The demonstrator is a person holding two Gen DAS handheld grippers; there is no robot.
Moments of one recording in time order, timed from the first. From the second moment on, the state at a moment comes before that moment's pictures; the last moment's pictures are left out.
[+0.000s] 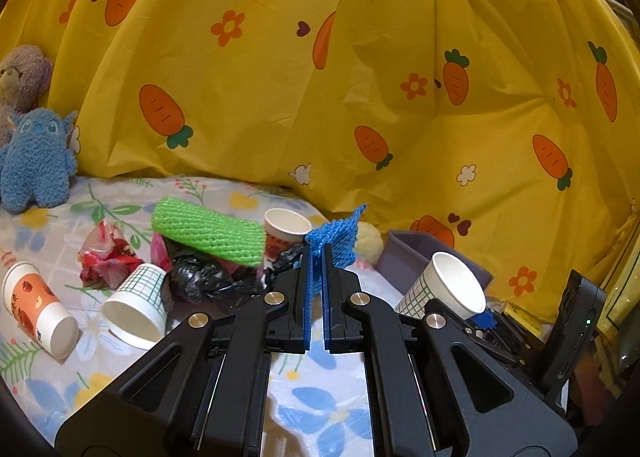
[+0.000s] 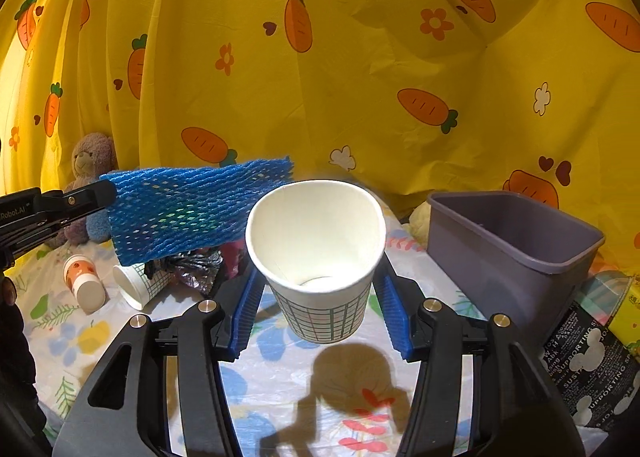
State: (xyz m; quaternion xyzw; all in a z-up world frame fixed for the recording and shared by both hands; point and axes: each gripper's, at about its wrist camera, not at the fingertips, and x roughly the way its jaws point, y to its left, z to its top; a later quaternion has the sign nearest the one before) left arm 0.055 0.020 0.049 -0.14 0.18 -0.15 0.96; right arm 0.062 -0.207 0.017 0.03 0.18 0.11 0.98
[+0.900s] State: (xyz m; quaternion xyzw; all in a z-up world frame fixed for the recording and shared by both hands) left arm 0.224 -0.224 0.059 -0.06 0.23 -0.37 0.90; right arm 0.138 -0.361 0.054 0.04 0.13 -0.11 0.99
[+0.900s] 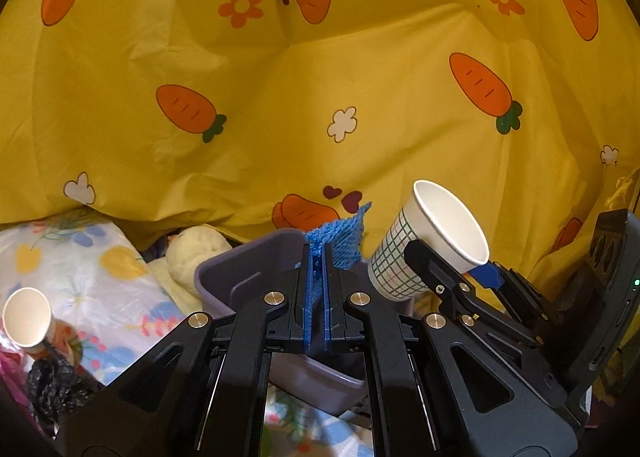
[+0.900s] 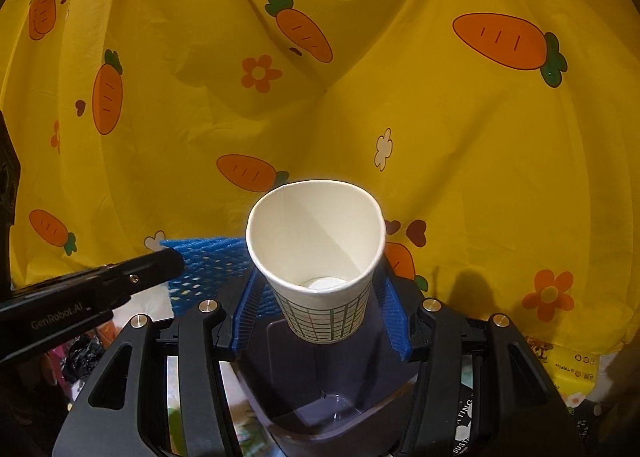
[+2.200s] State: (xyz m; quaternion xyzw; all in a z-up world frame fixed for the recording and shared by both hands) left arm 0.260 -0.224 0.000 -0.05 0.29 -0.32 0.90; right arm 0.177 -0.386 0.019 0.06 0.18 -0.13 0.97
